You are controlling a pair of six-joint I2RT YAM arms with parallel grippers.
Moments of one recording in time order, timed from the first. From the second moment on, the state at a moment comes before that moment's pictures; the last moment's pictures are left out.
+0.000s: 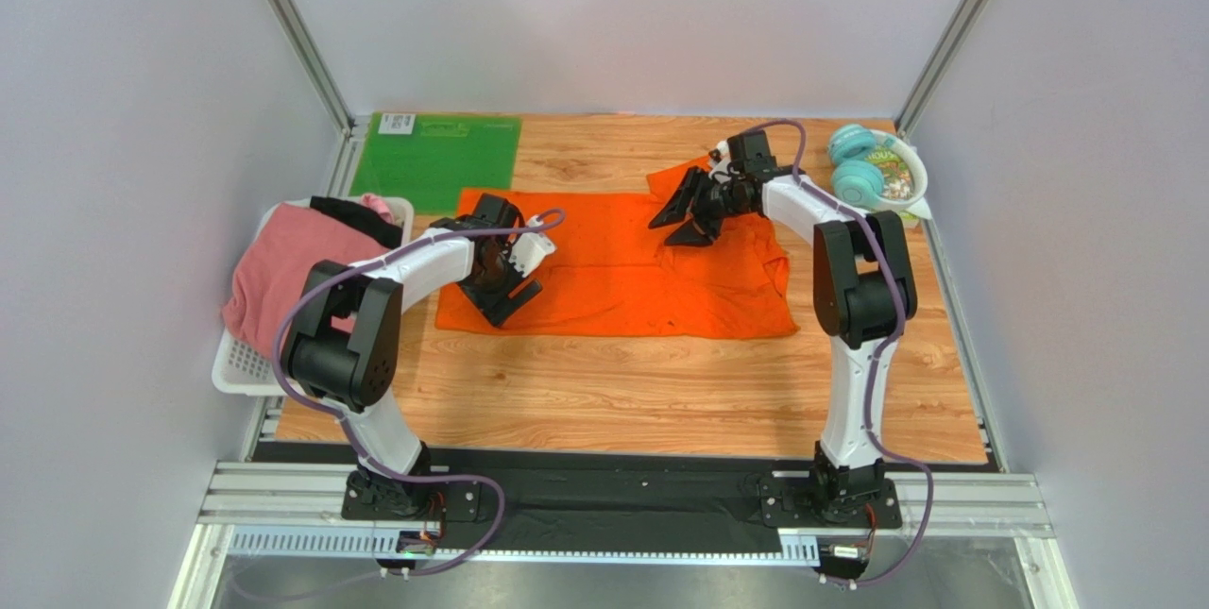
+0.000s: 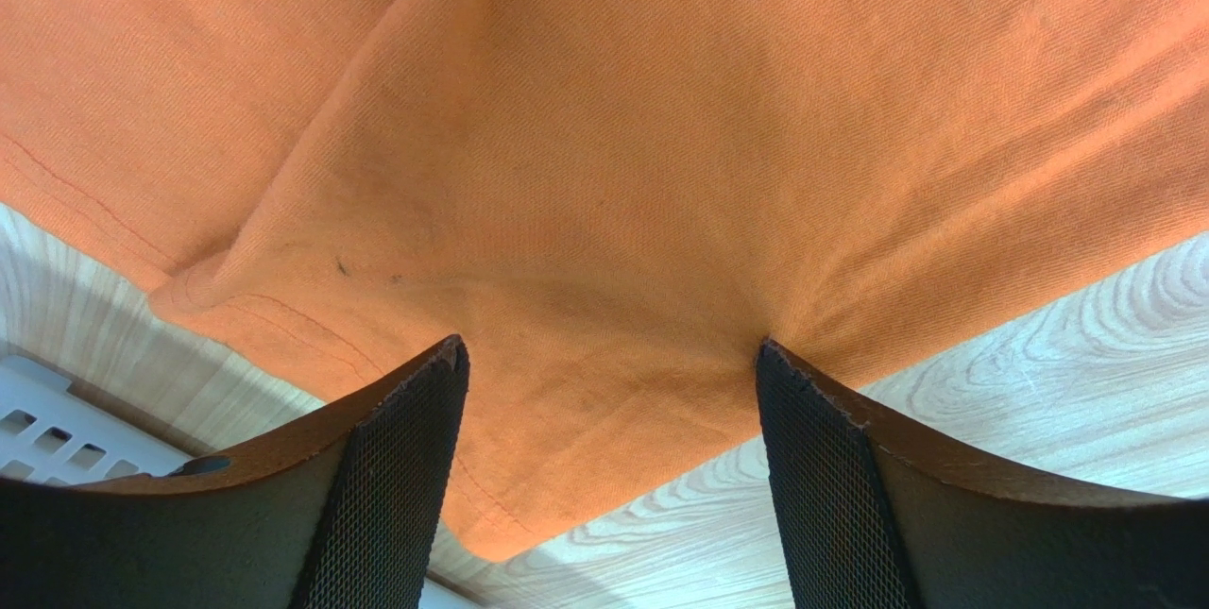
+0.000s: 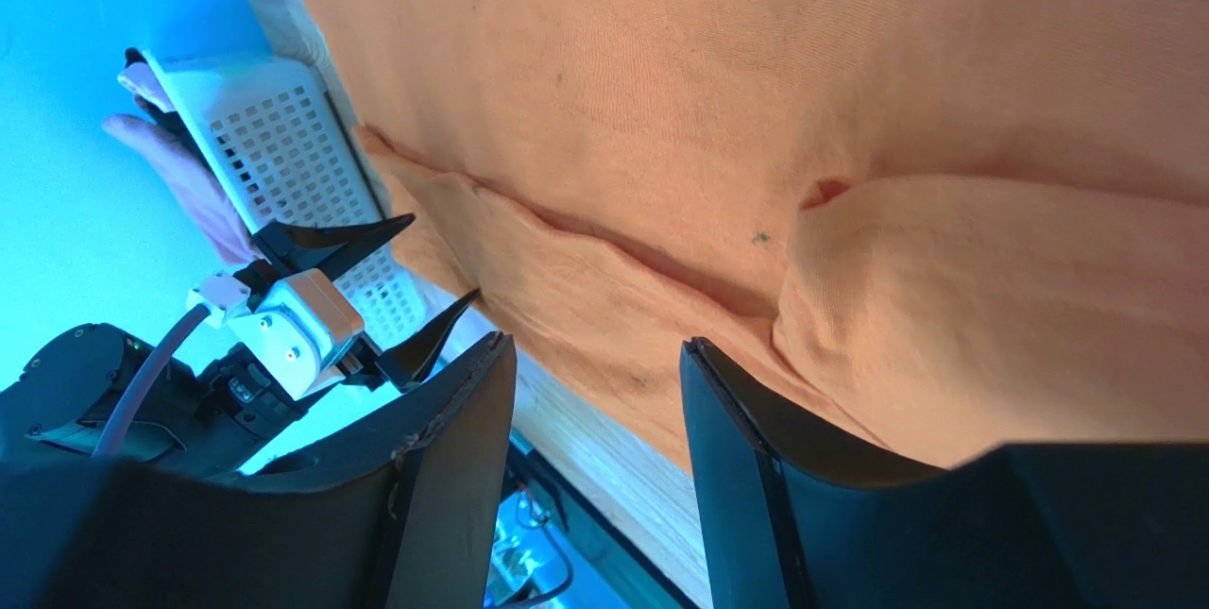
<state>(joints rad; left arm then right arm) -0.34 1.72 1.06 -0.63 -0.03 0.51 0.21 2.08 1.54 -0.43 -0.69 0.74</state>
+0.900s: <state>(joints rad) -0.34 1.68 1.04 -0.67 -0.03 0.51 0.20 2.33 1.77 -0.48 -0.87 0.73</state>
